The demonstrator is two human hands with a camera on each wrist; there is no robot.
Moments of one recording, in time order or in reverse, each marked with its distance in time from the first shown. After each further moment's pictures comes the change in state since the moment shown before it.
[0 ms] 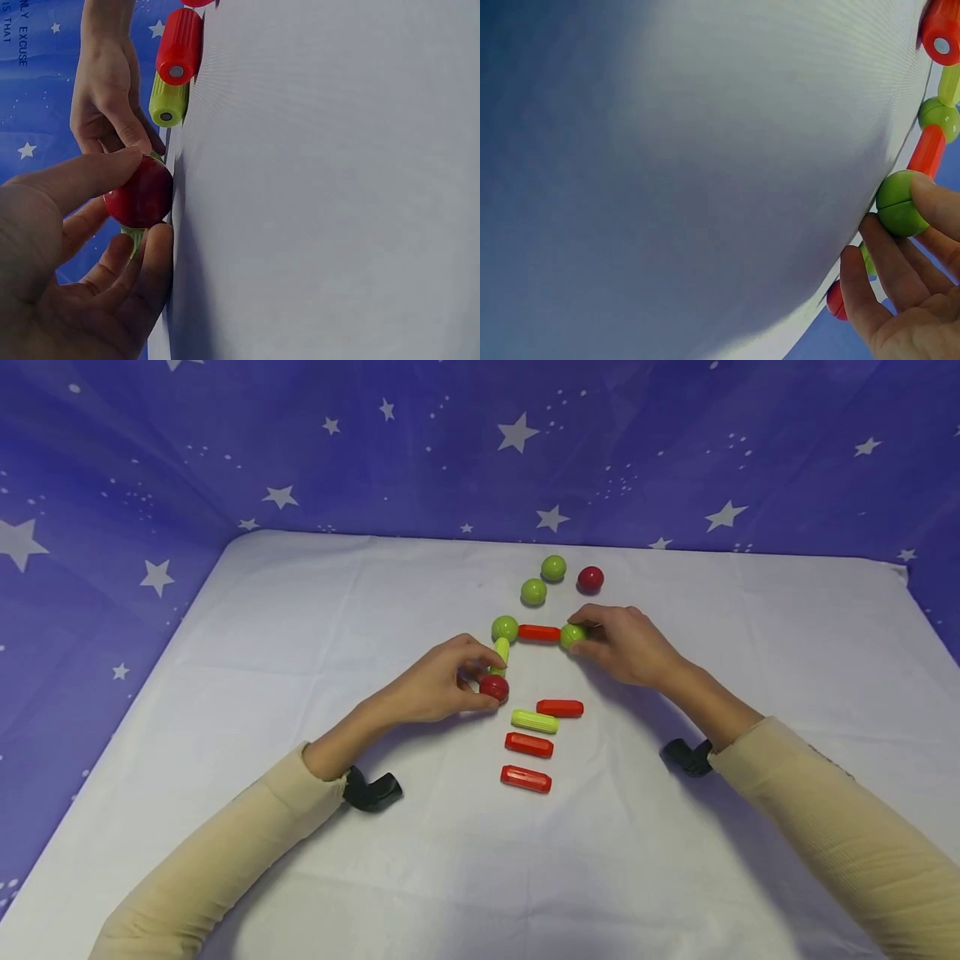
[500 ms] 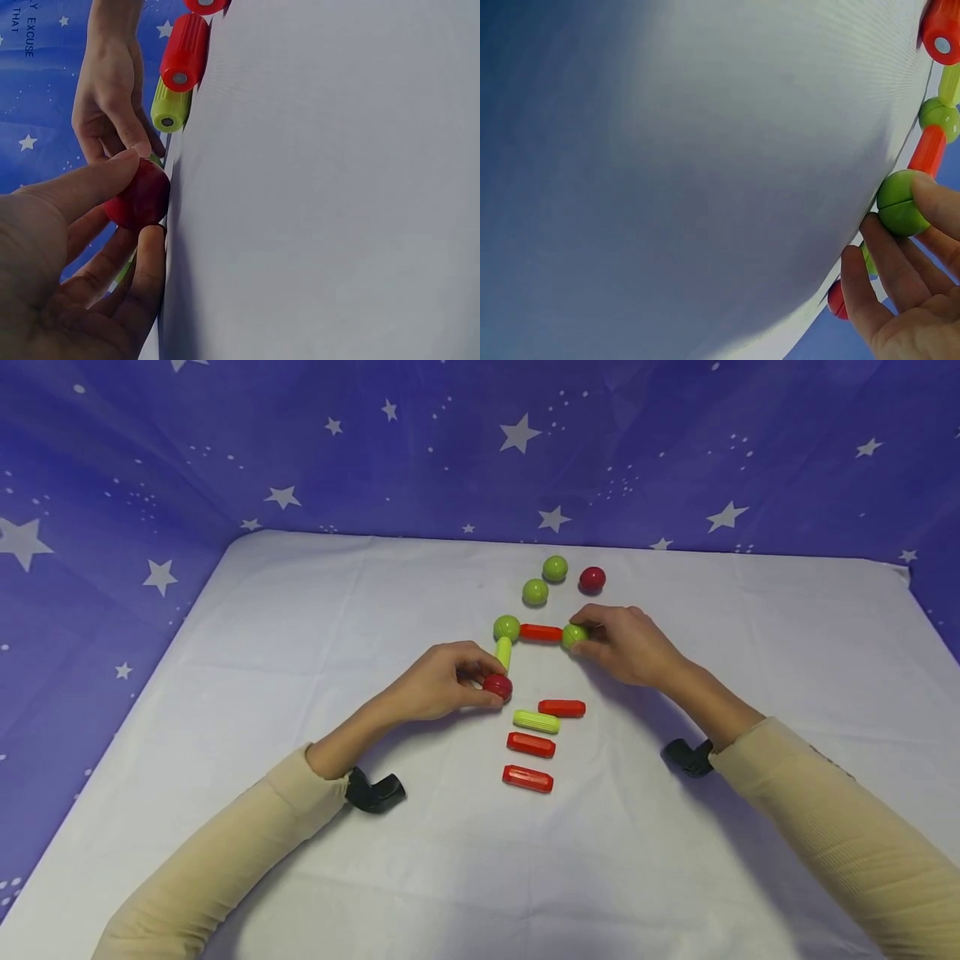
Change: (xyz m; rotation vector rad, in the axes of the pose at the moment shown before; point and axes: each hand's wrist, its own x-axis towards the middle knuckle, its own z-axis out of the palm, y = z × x) left_hand -0.001 -0.005 0.002 -0.011 0.033 0.003; right_hand 0.000 -0.001 0.000 -0.008 -0.003 -0.001
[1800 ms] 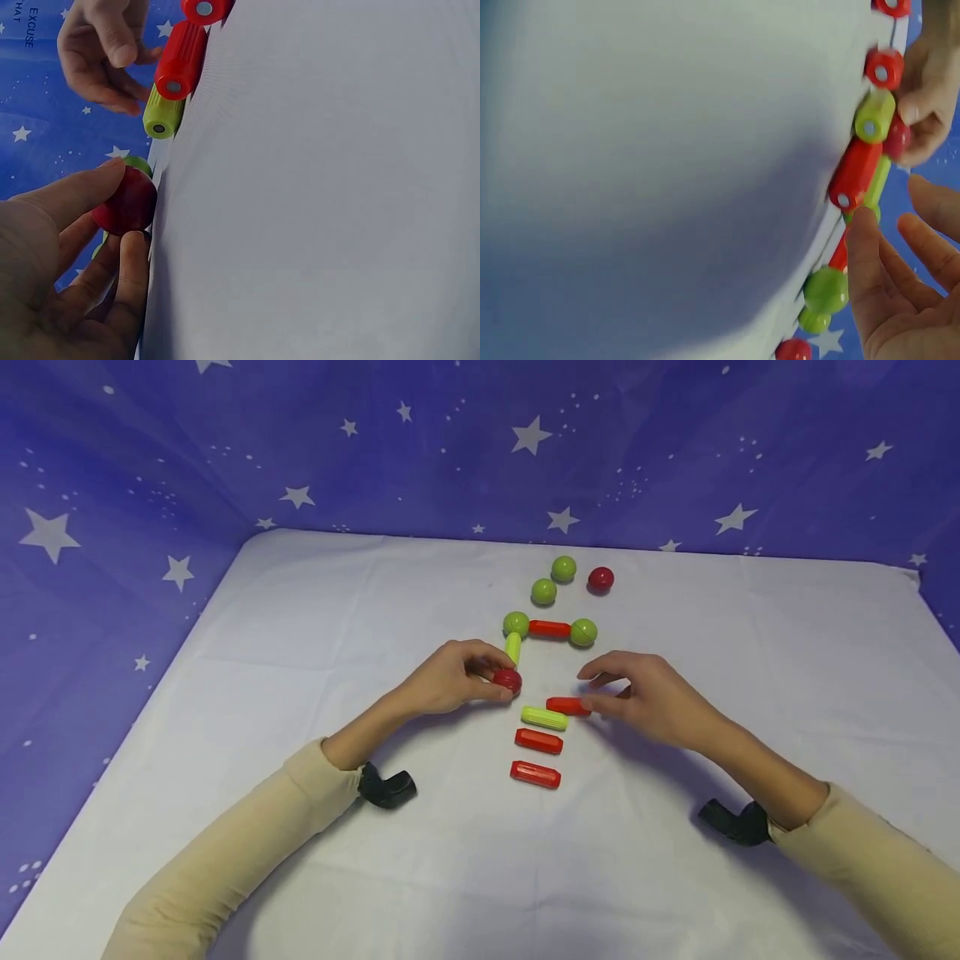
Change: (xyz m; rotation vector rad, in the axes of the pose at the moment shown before) left_hand 0.002 -0.005 0.002 -0.097 0.009 -0.084; right_hand -0.064 -0.026 0.001 0.176 -0.071 -0.102
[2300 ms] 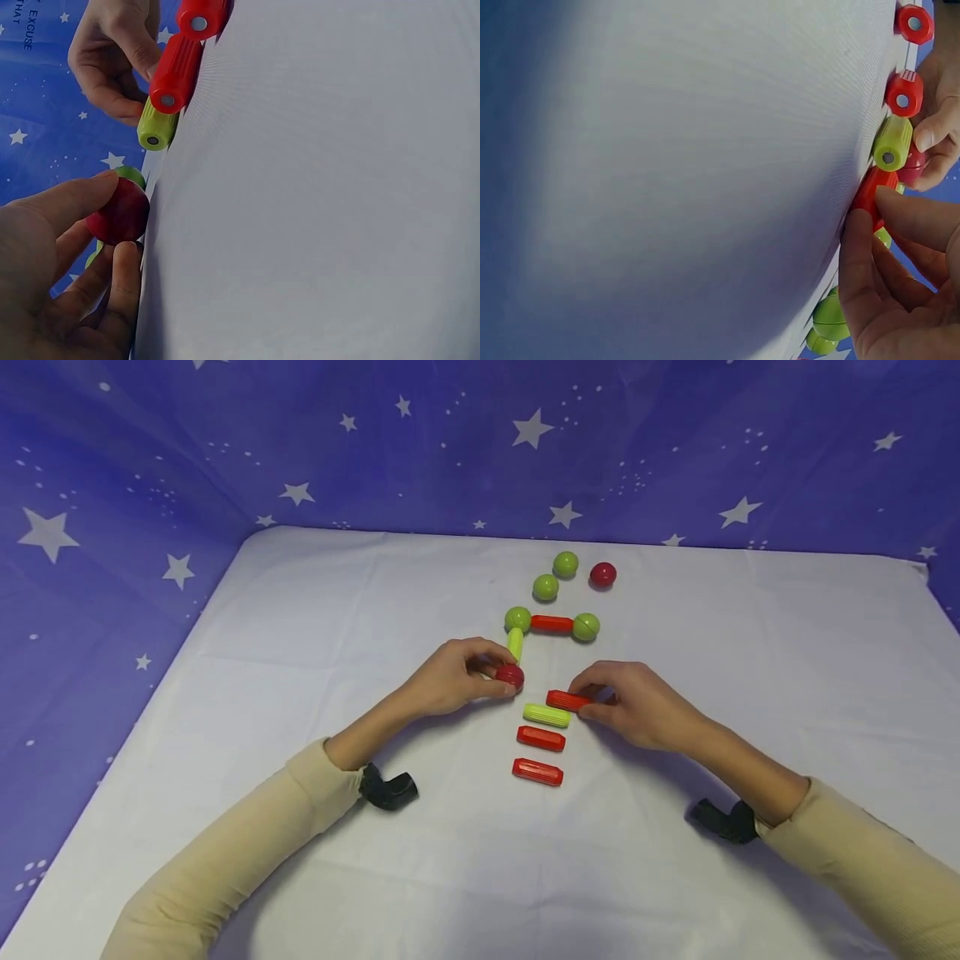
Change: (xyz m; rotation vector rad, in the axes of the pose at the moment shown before) left_hand -0.001 -0.001 0.005 0.009 0.049 -0.012; right_hand 0.005 0.004 0.019 -0.071 -0.059 0.020
